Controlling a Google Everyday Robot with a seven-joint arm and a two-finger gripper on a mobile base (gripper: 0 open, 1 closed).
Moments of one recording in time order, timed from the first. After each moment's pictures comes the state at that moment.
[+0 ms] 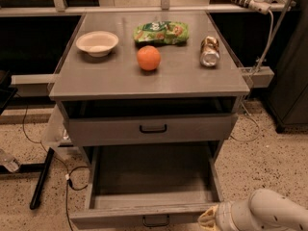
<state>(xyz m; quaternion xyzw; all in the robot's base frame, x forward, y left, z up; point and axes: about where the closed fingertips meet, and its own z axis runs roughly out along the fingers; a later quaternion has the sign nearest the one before) 0.358 -0.188 0.430 -0.62 0.73 0.17 0.25</state>
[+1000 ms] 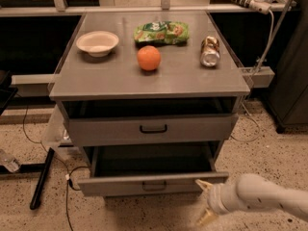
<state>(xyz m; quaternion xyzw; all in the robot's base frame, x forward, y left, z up) 0.422 -0.183 0.422 -0.63 0.72 0.12 0.26</state>
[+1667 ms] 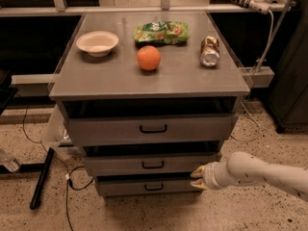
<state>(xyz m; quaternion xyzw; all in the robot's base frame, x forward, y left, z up) 0.512 -0.186 0.423 -0.65 0.71 0.08 0.27</state>
